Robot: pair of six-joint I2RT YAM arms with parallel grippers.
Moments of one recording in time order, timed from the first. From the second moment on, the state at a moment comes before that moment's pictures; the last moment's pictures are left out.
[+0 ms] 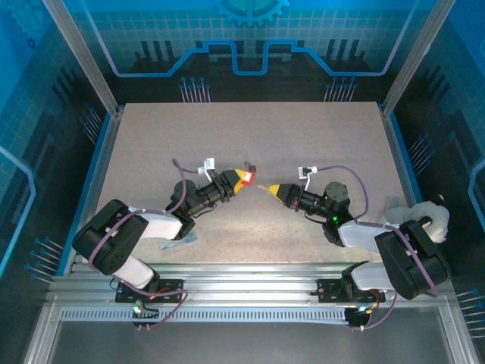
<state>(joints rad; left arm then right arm) -0.51 1.54 0.43 1.19 0.36 -1.50 0.38 1.33 0.29 0.99 -0.73 1.23</state>
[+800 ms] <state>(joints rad) -0.40 1.48 0.42 1.11 0.40 -1.41 0.29 0.84 0.37 0.29 -0.65 0.93</state>
